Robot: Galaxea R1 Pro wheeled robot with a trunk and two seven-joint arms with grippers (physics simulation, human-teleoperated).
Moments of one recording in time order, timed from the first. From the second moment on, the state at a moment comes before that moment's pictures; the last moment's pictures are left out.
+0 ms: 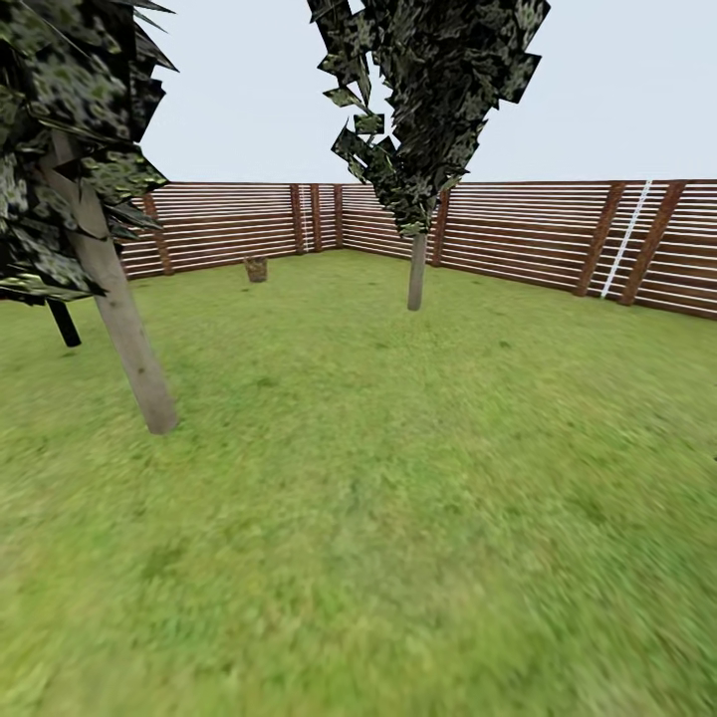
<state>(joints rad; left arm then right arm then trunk) 0.00 -0.02 0.01 -0.01 0.01 0.00 -0.01 -0.06 -0.01 0.03 -0.01 0.07 -0.12 -0.01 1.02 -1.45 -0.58</state>
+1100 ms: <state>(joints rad) 0.00 -0.02 0.01 -0.01 0.01 0.00 -0.01 -0.06 -0.01 0.03 -0.01 0.07 -0.12 -0.01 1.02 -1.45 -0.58</state>
